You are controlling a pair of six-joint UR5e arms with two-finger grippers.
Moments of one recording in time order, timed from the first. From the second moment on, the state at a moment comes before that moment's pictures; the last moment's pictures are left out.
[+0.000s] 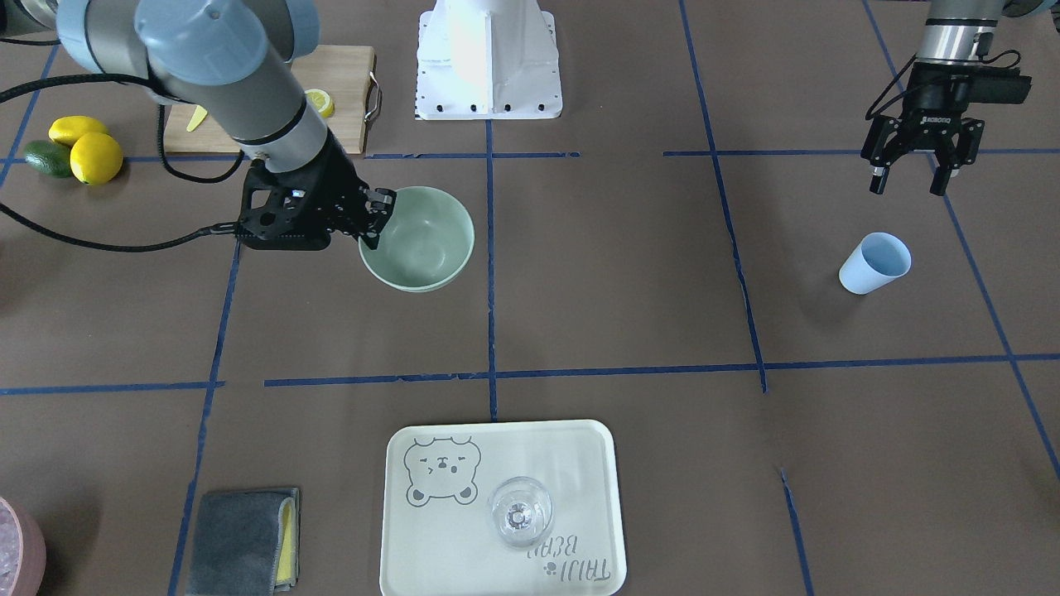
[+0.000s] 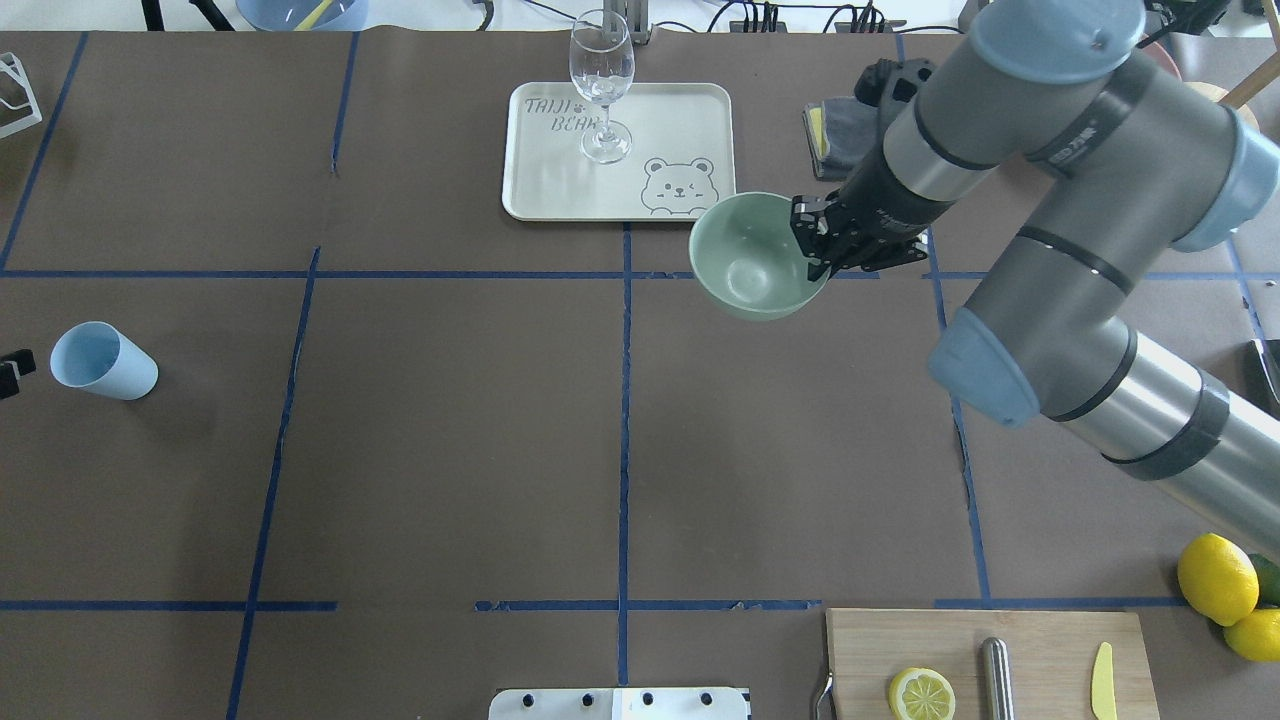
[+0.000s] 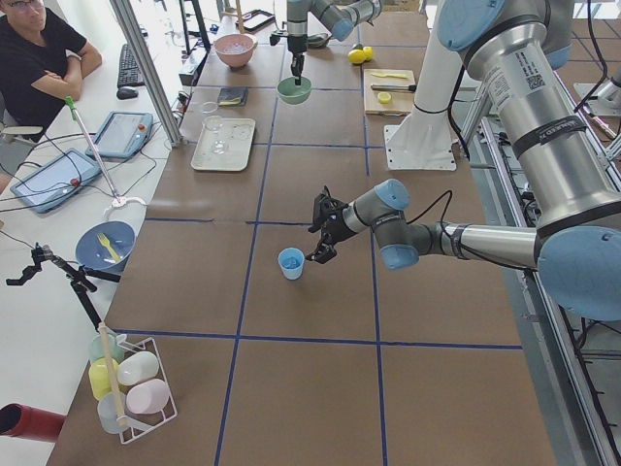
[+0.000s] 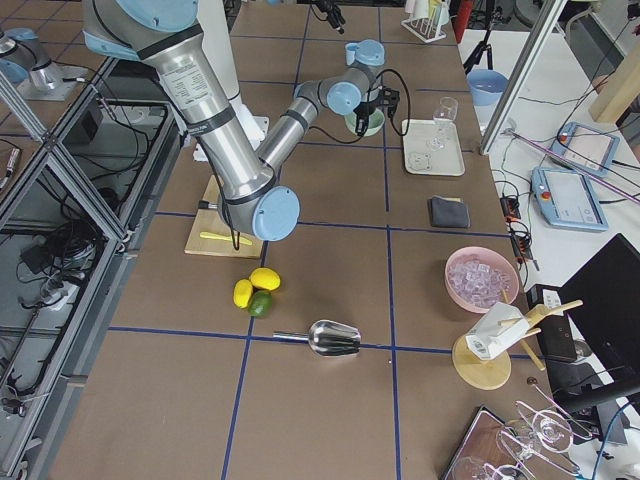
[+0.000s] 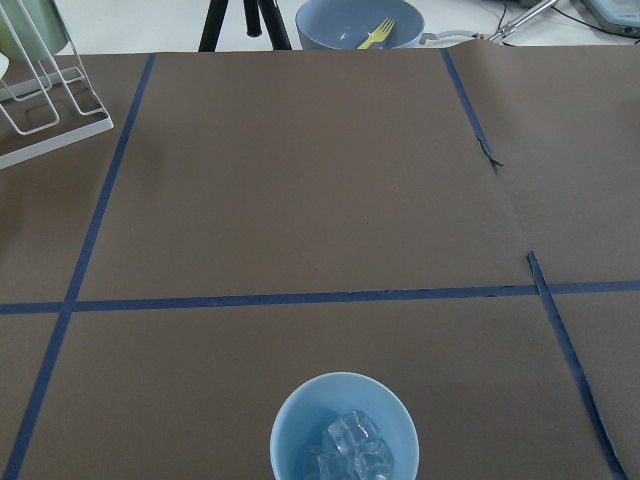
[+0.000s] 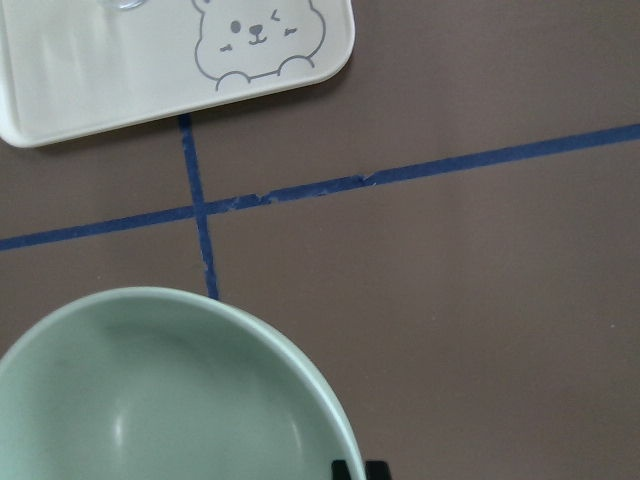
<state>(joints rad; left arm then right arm) -0.52 -1.06 -1.97 -2.68 -1.26 -1.21 0.73 -0.96 1.83 -1.61 2.13 1.28</state>
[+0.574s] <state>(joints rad) -0.31 -1.10 -1.84 -2.68 -0.94 -1.41 0.61 -0.85 1.76 -1.61 2.02 1.37</state>
